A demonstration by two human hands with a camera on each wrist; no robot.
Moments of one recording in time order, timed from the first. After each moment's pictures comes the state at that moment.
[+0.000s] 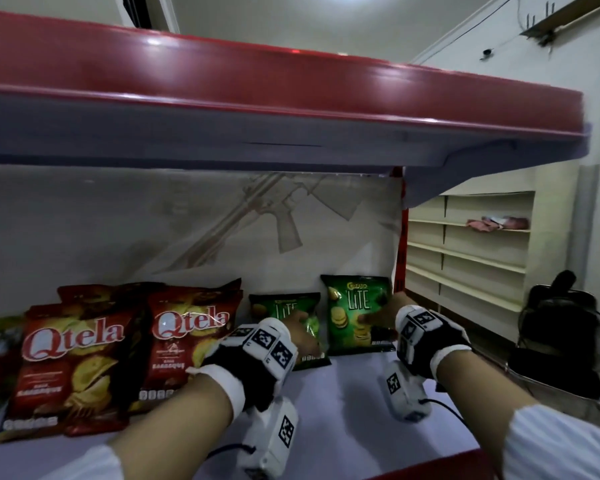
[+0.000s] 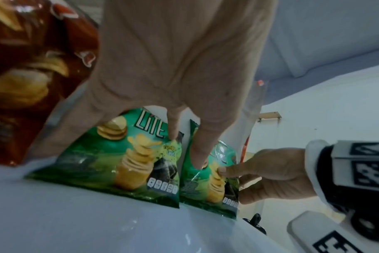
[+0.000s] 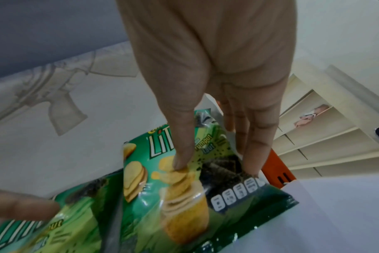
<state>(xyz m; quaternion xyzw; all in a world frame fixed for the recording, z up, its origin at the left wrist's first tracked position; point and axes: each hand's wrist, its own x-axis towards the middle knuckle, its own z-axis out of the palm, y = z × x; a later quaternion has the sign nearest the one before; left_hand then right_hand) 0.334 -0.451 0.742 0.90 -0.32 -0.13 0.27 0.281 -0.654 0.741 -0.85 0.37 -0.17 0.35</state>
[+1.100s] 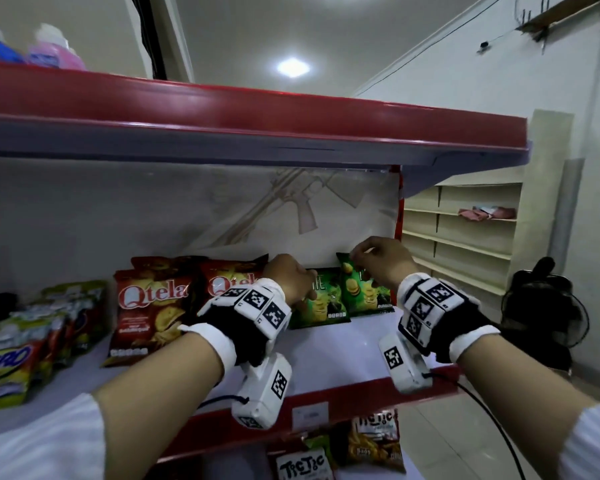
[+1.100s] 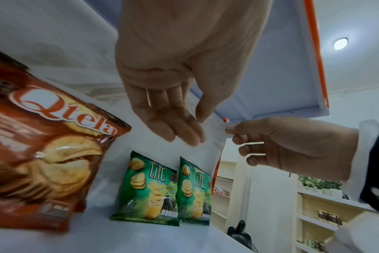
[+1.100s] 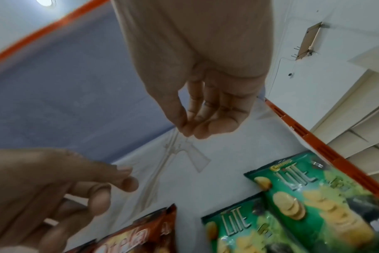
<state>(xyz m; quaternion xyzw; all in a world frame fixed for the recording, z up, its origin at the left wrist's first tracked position) 0.271 -0.360 0.785 0.83 -0.31 -0.04 0.46 0.183 -0.513 0.801 -0.84 0.18 -0.35 0.37</state>
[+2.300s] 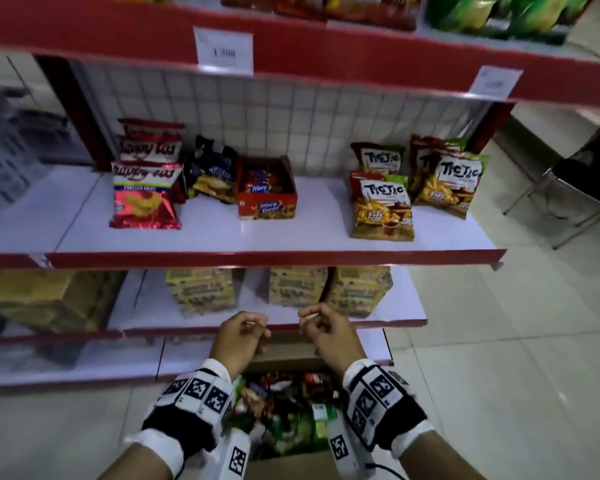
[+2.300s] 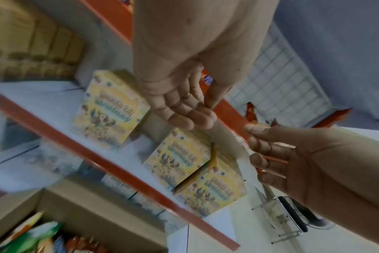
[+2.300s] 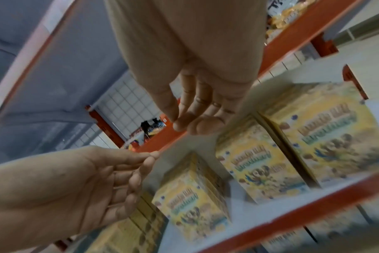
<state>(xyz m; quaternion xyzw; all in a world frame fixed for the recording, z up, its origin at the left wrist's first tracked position) 0.124 -0.058 0.338 0.76 0.04 -0.25 0.60 0.062 -0.215 0.353 -0.79 0.22 0.04 0.57</state>
